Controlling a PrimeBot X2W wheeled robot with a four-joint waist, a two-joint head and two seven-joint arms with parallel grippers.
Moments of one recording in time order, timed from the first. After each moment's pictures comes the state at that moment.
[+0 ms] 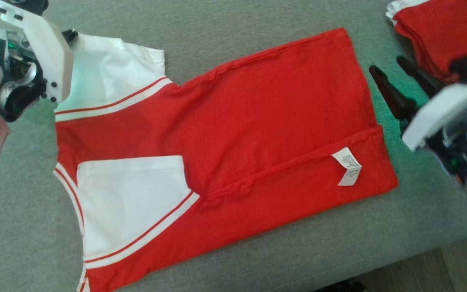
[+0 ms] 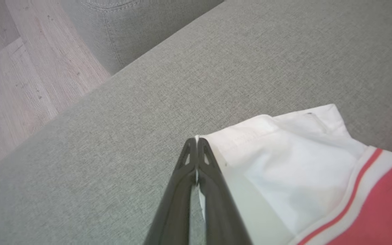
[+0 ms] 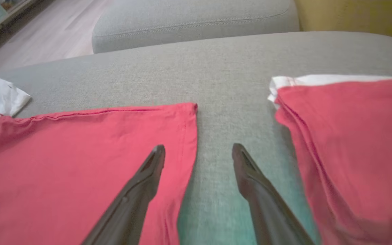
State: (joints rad) left arm -1.14 0.59 -0.93 0.62 -0.84 -0.13 0.61; right arm -0.71 -0.60 0.75 0.47 0.93 0.13 0.02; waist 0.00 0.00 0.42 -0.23
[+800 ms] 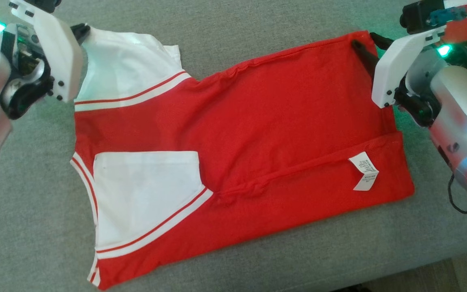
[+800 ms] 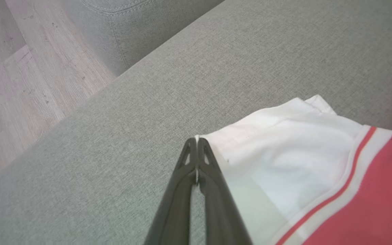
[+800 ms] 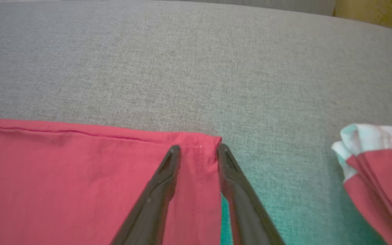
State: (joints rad) left arm -1.20 0.62 -1.08 0.58 -0.92 -0.13 0.55; right arm -1.06 -0.36 0.91 0.96 0.83 0.13 0.19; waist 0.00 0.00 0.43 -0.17
